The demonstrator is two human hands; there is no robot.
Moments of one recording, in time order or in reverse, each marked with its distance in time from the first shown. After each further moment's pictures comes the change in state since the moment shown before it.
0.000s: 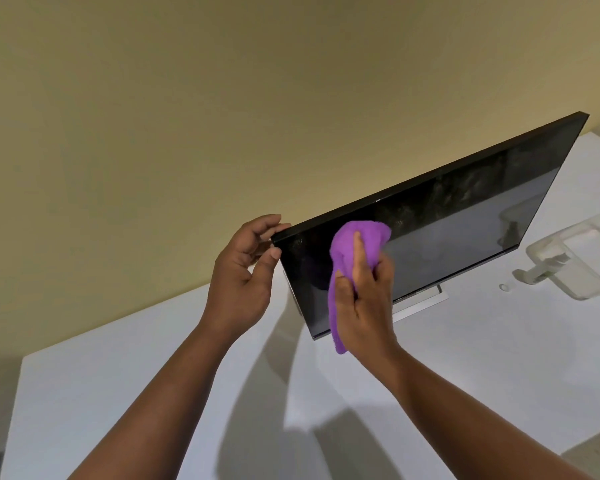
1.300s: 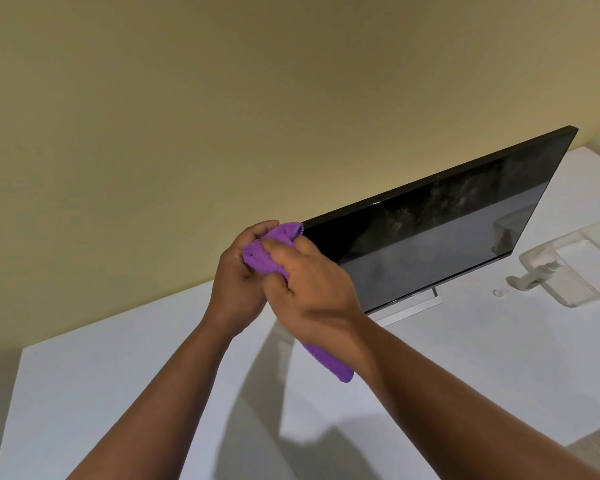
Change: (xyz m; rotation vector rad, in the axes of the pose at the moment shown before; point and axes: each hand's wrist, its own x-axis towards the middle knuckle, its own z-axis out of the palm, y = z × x) left_hand -0.007 -0.006 -0.006 -0.157 -0.008 -0.069; right_hand 0.026 -0.104 -0.002 -0.156 -0.400 -0.097
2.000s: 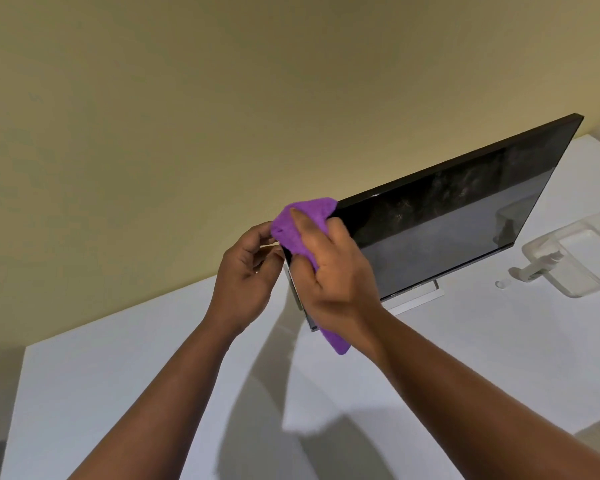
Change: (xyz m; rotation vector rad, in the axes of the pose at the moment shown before) left_hand -0.001 -0.006 0.005 0.004 -0.061 0.055; right_hand -0.003 0.027 -0.007 0.005 0.189 -0.005
